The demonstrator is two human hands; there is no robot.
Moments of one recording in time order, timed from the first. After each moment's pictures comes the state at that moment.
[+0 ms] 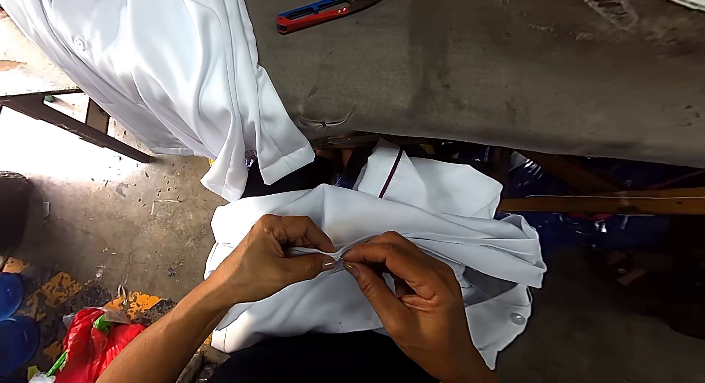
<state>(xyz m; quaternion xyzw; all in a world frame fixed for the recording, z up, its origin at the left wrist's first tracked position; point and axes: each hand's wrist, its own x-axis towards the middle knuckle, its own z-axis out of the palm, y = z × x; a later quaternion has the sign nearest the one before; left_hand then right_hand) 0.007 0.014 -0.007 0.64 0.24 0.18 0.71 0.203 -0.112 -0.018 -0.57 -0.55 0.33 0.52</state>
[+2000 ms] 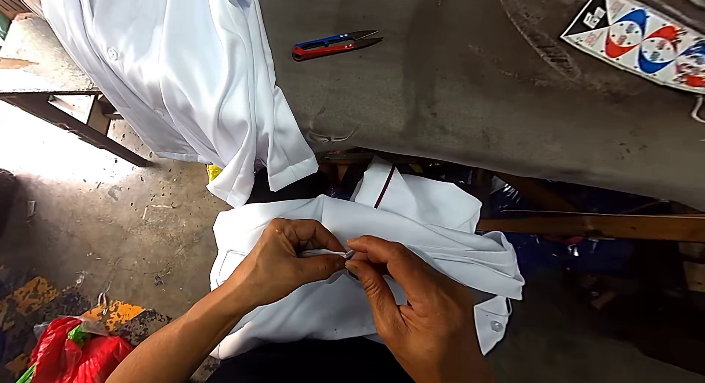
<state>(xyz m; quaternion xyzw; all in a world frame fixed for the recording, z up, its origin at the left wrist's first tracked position) 0.022 0.003 -0.005 0.59 0.25 0.25 0.72 0.198 -0.105 0.018 -0.61 -0.64 0.18 0.42</state>
